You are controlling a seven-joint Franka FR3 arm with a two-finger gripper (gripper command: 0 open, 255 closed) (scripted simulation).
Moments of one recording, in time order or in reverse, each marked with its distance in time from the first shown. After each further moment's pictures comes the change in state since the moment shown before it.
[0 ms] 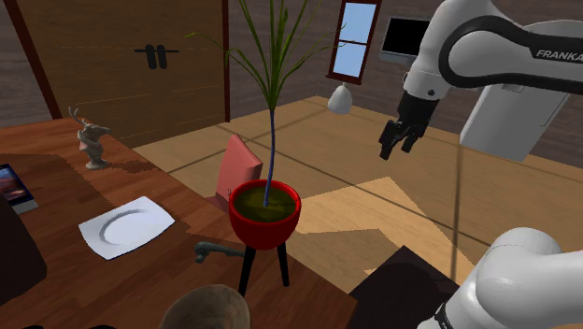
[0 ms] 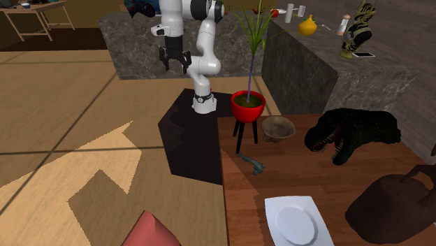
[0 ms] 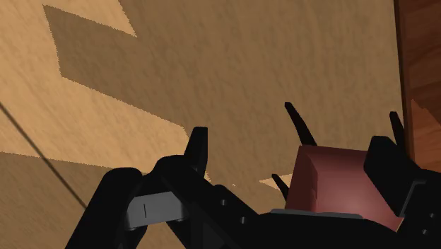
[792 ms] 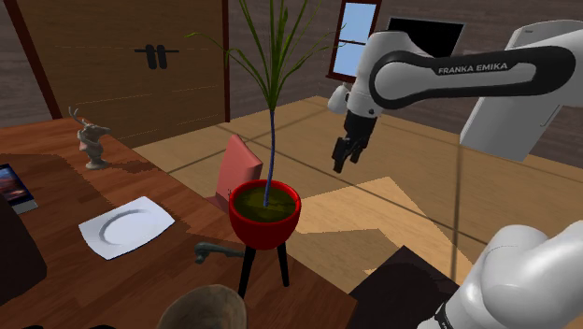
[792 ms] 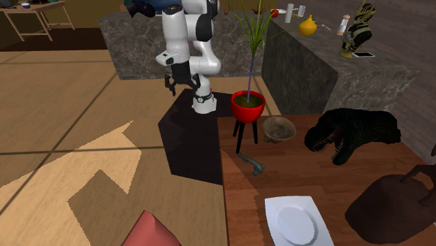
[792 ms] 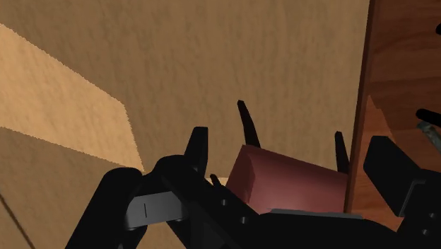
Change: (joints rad) arm 0.116 0.322 0.015 0.056 0.068 0.231 -0.134
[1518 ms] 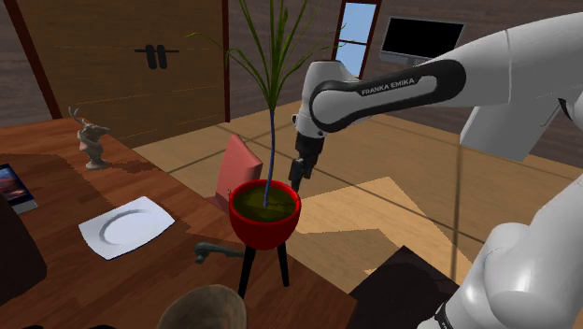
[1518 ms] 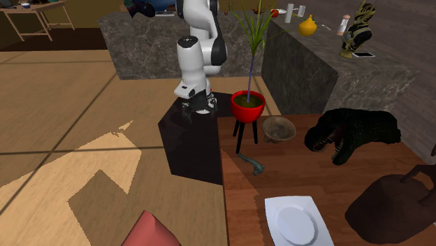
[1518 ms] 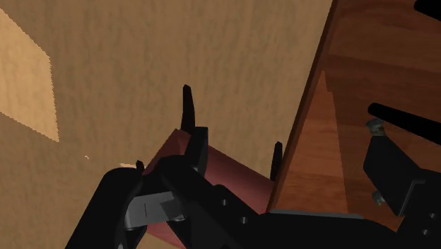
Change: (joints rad) arm 0.107 0.343 0.044 0.147 0.078 0.157 -0.166
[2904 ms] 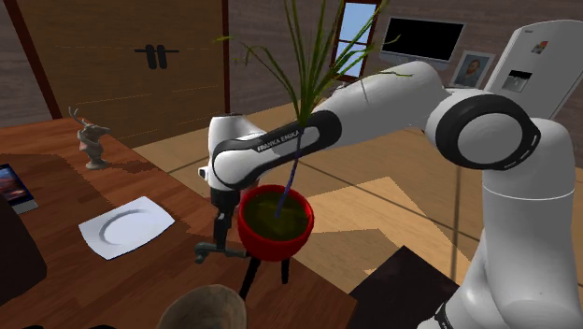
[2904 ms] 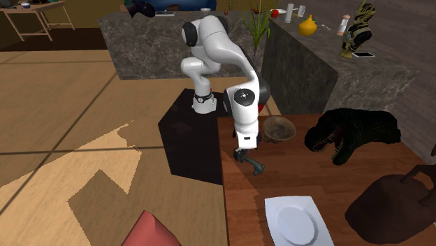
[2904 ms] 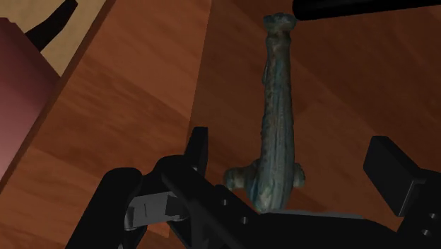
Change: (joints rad) arm 0.163 0.586 0.159 0.438 0.028 0.080 -0.230
